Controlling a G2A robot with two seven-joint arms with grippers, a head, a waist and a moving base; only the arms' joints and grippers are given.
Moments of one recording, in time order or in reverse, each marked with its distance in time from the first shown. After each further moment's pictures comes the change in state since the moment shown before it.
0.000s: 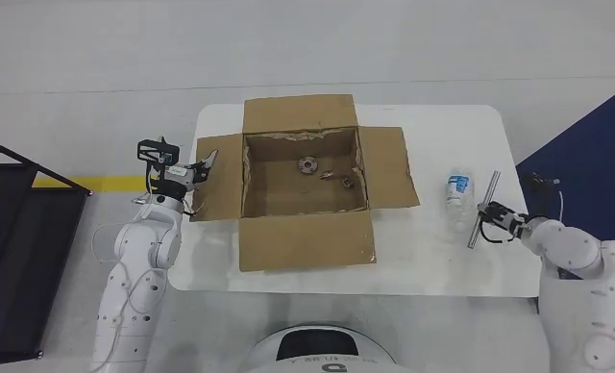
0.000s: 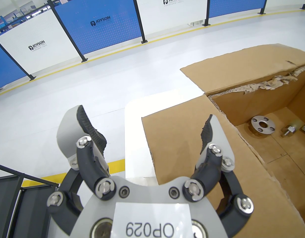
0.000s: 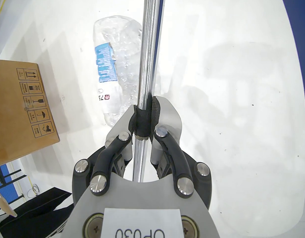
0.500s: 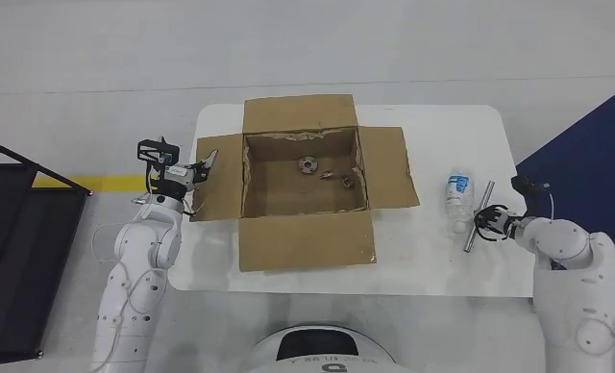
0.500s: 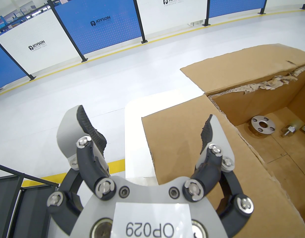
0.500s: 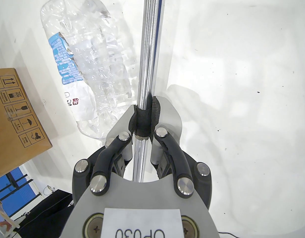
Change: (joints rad) left arm 0.000 0.000 0.000 0.000 0.000 0.000 0.000; right arm 0.068 0.016 -0.057 0.105 -0.023 0.064 0.046
